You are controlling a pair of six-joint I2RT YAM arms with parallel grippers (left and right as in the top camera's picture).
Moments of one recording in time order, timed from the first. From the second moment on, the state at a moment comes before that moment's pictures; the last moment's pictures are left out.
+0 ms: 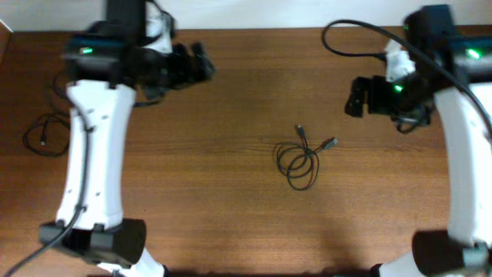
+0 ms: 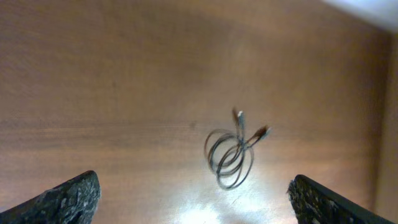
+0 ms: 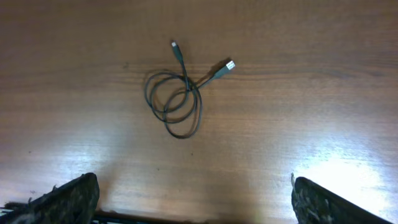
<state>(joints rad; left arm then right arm) -0.15 1.81 2.13 -1.40 0.31 -0.36 0.06 1.69 2.09 -1.69 -0.18 0.18</state>
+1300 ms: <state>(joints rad) -0.60 2.44 2.05 -1.22 0.22 -0.27 0.06 1.59 2.08 -1.68 -0.18 0.17</state>
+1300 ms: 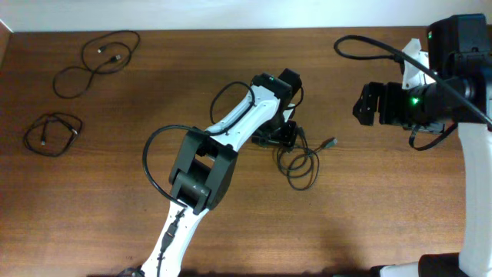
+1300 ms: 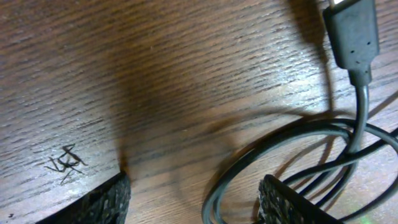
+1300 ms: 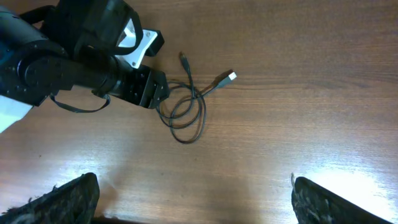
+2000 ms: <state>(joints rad) -0.63 2.44 2.06 -1.19 0.01 -0.35 0.06 1.59 2.08 -1.68 -0.18 0.17</state>
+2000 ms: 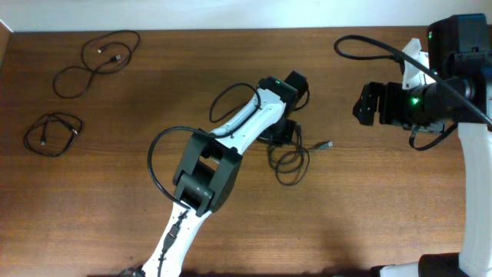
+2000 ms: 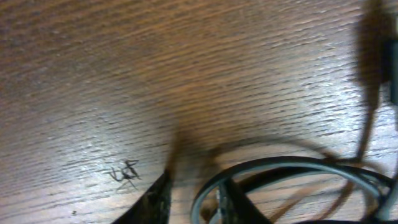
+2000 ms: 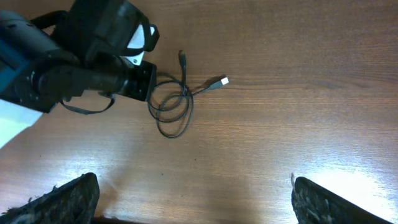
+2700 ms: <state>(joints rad) -0.65 2.50 2.55 -1.60 0.00 -0.36 0.06 1.59 2.08 -1.68 -0.18 0.18</state>
